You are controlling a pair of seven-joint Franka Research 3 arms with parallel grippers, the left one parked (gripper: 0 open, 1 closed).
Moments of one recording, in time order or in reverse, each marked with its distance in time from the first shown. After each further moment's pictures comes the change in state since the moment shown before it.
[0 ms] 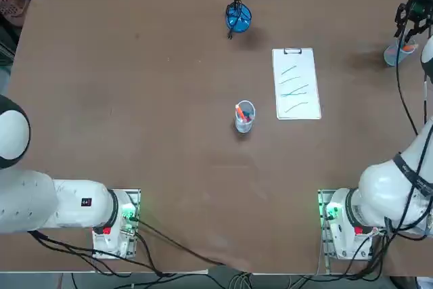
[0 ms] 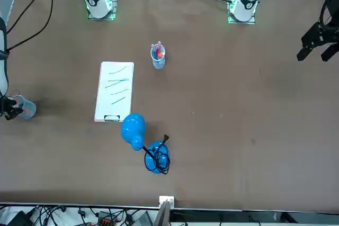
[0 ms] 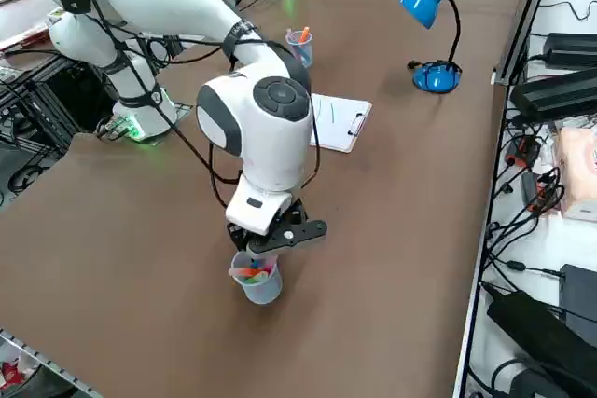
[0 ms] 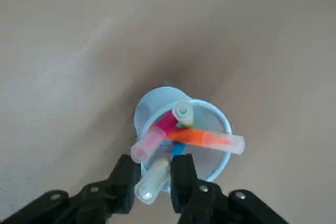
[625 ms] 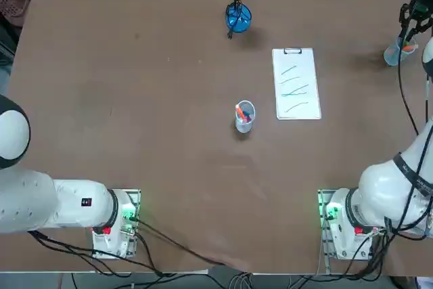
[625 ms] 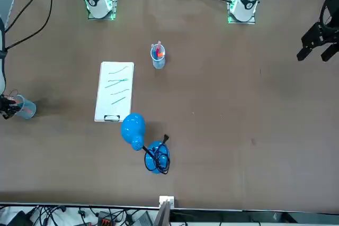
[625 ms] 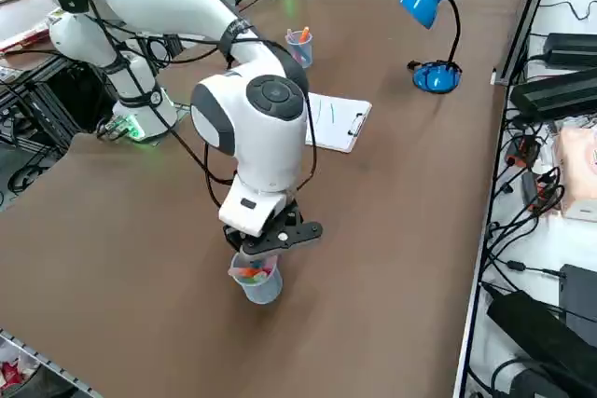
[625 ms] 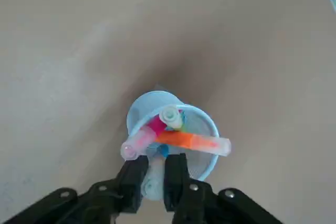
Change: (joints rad) arm -0.007 -0.006 -0.009 0.012 0.000 -0.006 0.000
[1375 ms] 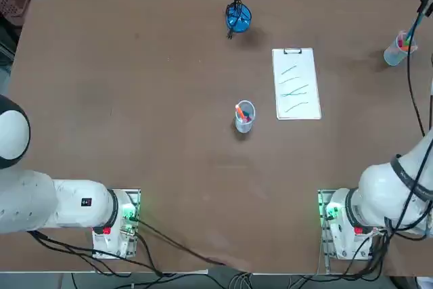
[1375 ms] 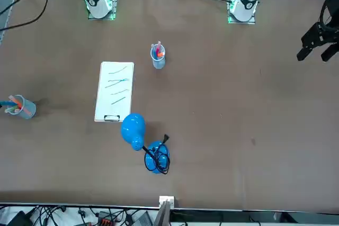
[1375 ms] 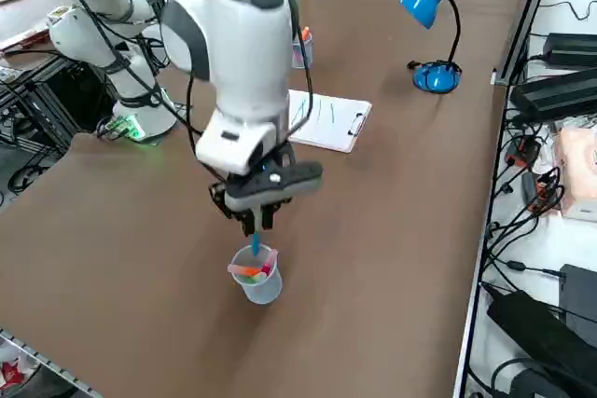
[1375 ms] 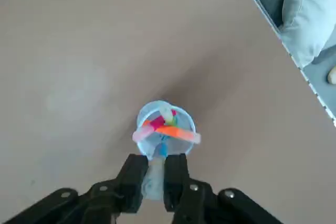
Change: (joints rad) arm 0.010 -0.166 0.017 0.039 -0.015 -0.095 -0.069
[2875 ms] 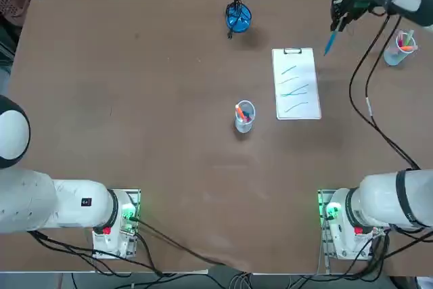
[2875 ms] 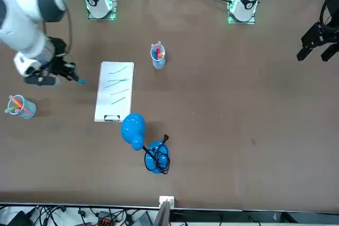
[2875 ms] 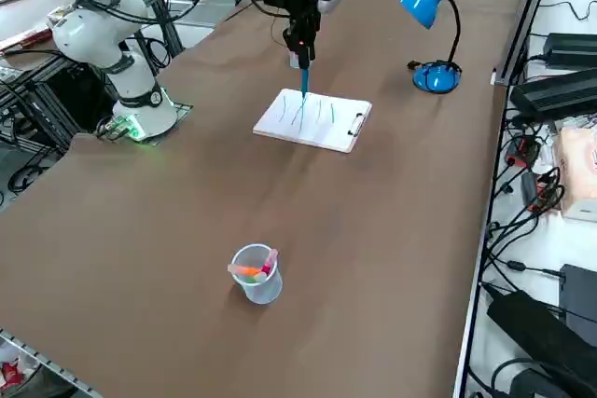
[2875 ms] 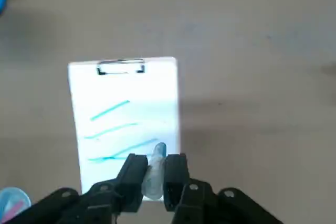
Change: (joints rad) arm 0.289 -0.580 0.306 -0.796 0.196 0.258 -0.156
